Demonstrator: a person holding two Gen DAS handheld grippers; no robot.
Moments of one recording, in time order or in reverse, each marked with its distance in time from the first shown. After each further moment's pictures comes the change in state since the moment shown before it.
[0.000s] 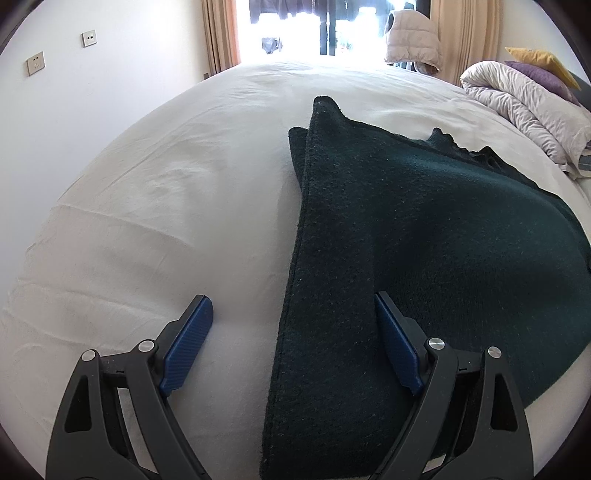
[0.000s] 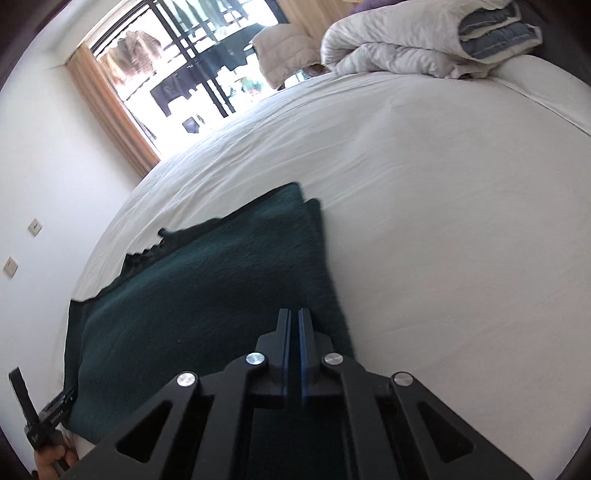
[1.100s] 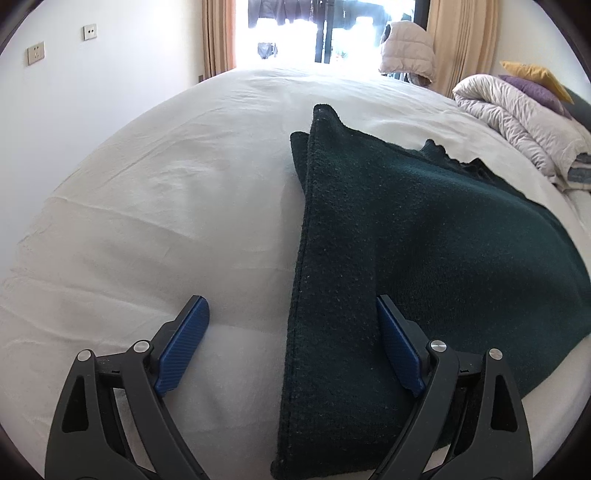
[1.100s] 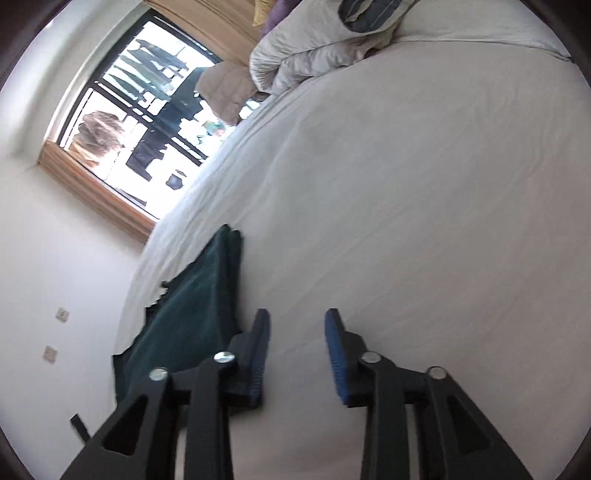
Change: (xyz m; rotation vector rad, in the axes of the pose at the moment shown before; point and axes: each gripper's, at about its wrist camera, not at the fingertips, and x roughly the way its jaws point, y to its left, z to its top) left arm -0.011 0.024 -0.007 -0.050 -0.028 -0.099; right arm -0.059 -0.083 -0.031 0.250 0.008 0.265
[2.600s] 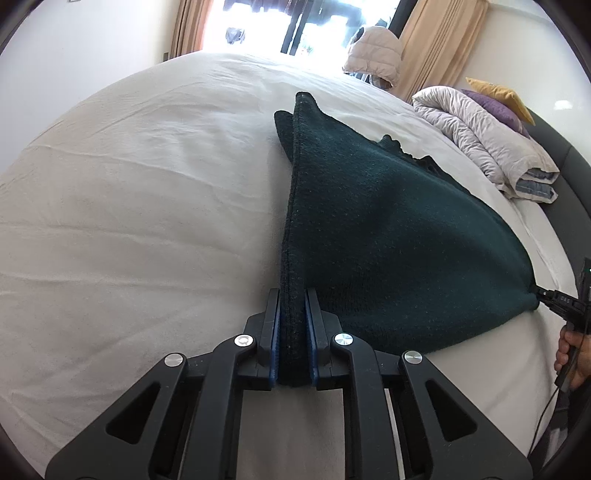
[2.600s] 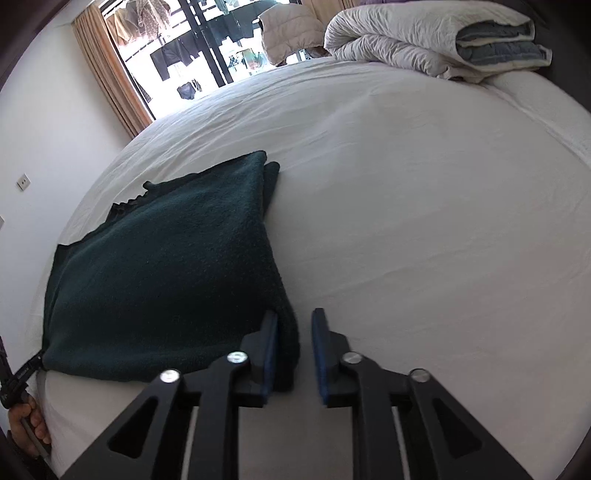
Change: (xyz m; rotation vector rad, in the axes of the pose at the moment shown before) left arm -0.022 0.030 -0.030 -0.030 0.045 -0.231; right arm 0.035 0.064 -0.009 -0.408 0.091 -0.365
